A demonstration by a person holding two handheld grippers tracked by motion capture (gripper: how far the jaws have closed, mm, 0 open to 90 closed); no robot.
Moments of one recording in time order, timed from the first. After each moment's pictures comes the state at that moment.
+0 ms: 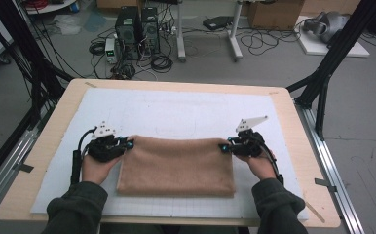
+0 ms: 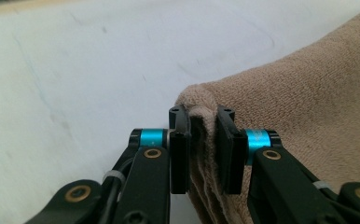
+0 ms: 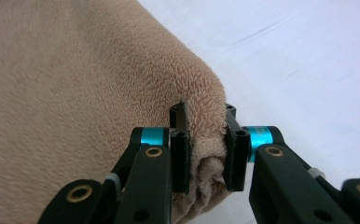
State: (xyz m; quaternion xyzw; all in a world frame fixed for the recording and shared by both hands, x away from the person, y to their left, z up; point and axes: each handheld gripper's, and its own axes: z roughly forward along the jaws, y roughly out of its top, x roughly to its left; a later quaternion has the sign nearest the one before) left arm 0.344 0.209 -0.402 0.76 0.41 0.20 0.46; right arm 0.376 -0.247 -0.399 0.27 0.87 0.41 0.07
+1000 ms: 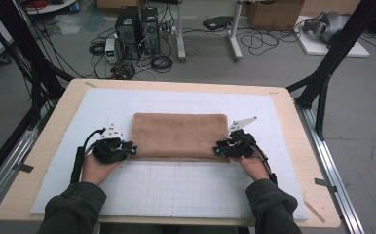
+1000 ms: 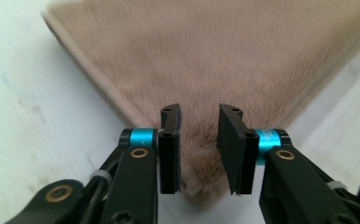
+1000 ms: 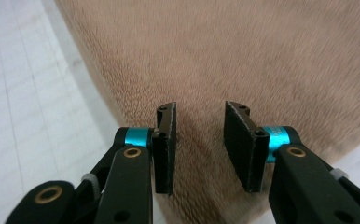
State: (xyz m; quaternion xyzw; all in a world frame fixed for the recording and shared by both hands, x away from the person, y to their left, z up) left arm 0.337 0.206 -0.433 0.83 0.37 0.16 0.38; right arm 0.380 -0.232 -0.430 0.29 0.87 0.39 0.05
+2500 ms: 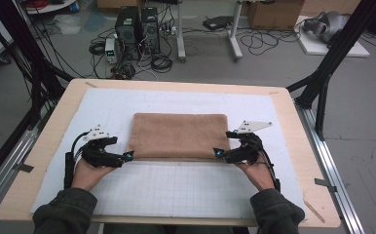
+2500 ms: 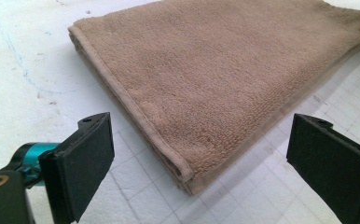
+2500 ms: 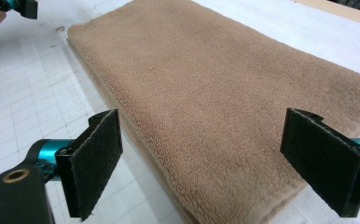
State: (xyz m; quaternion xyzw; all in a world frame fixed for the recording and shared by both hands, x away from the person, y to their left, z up) left arm 0.323 0.226 -0.416 0.78 0.40 0.14 0.46; right arm 0.350 -0.239 -0.401 0.30 0.82 0.47 0.11
